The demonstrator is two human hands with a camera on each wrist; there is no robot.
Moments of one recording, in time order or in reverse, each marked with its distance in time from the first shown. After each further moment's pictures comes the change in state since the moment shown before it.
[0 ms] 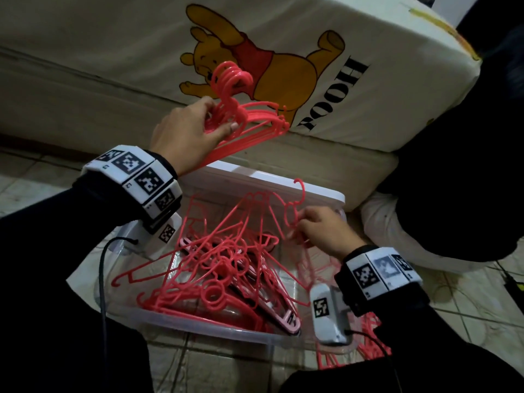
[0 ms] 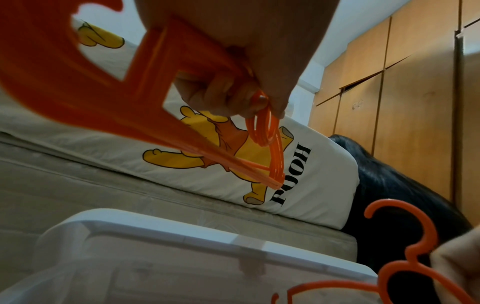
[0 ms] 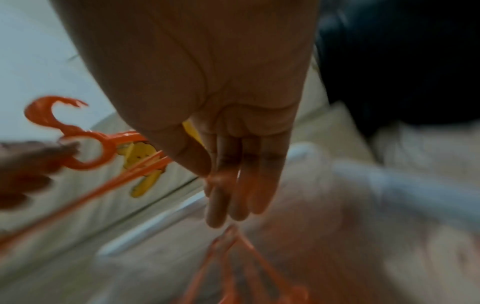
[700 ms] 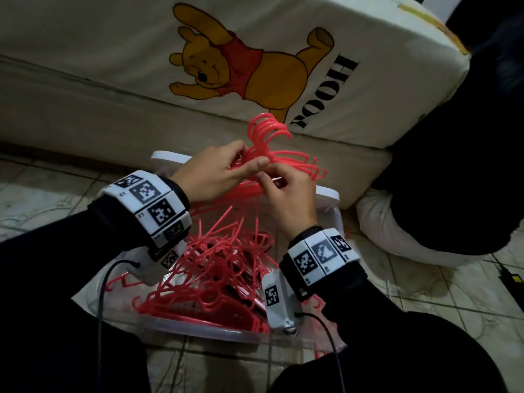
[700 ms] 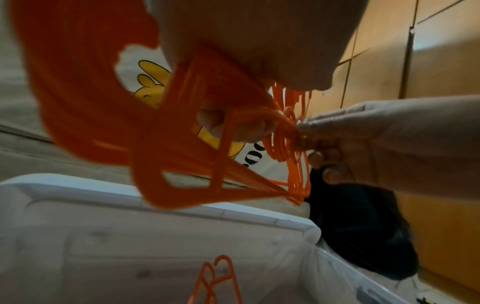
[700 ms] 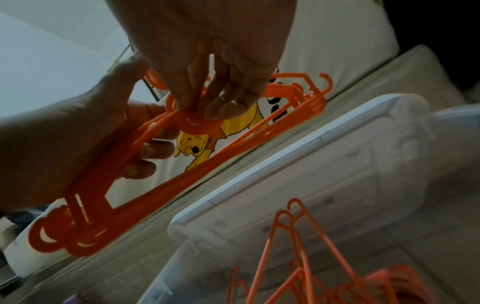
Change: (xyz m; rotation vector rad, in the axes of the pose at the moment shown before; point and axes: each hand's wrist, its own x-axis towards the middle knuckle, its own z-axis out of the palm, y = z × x) left_hand -0.028 0.027 0.030 -0.207 -0.344 0.153; right_hand 0.016 -0.051 0.031 0.302 0.515 -0.468
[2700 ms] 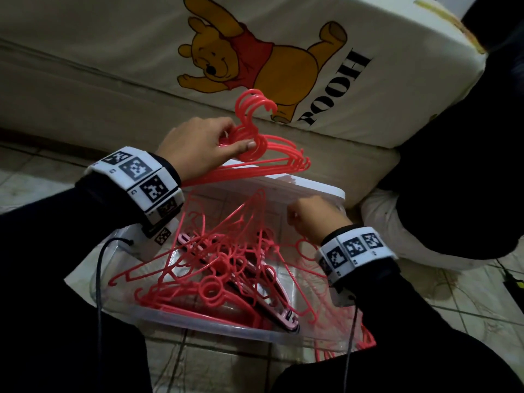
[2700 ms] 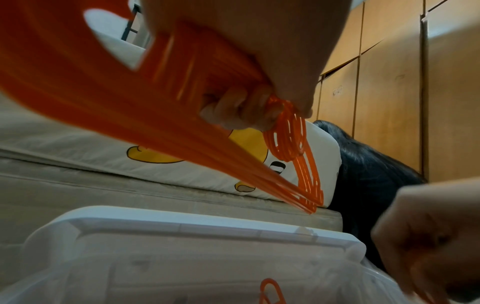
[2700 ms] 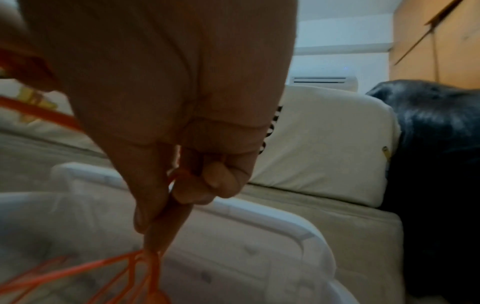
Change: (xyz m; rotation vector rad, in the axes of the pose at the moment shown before) left_hand 0.008 -0.016 -0.026 0.318 0.160 -0.039; right_hand 0.011 0.047 -0.040 -1.035 -0.733 0.055
